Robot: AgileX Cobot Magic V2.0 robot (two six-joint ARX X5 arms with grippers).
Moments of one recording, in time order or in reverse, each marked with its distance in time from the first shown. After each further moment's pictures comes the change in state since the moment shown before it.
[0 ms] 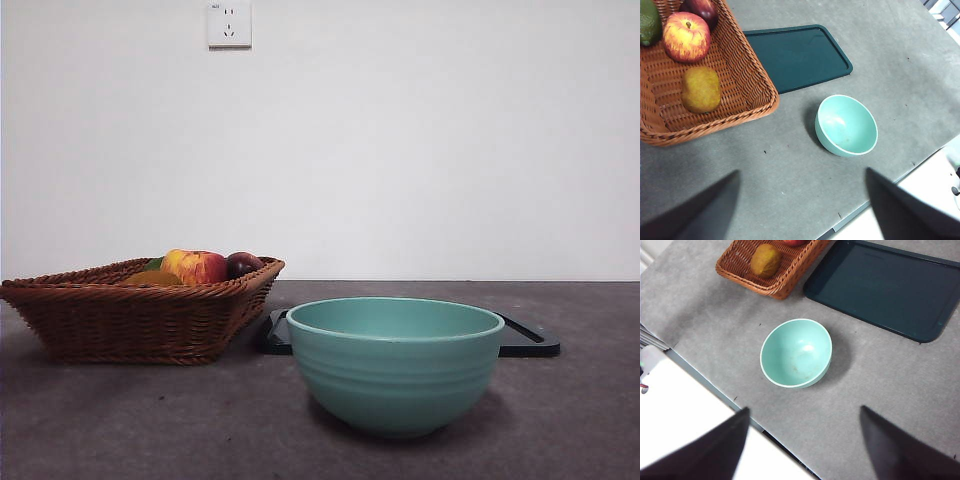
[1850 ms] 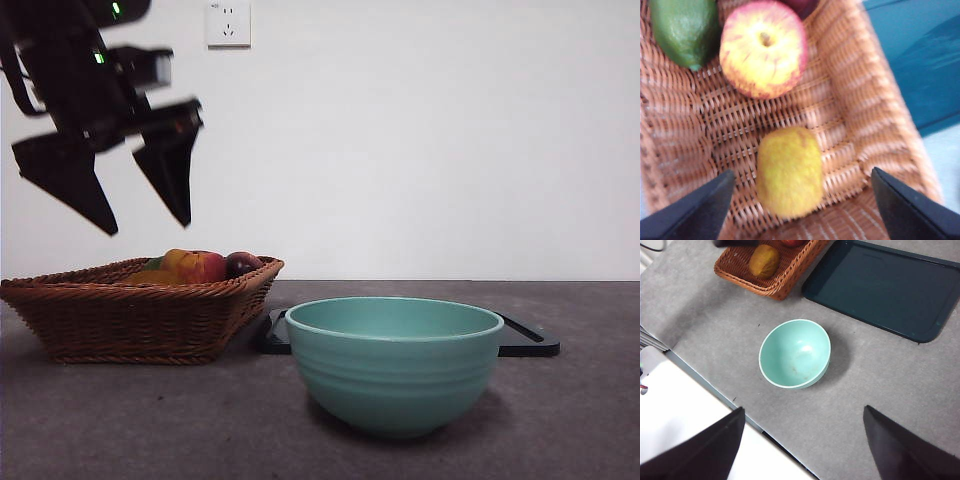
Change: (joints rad) left arm -0.175 0.986 0.242 0.423 -0.459 -0.015; right arm 0.000 0.000 0.000 0.001 0.000 0.000
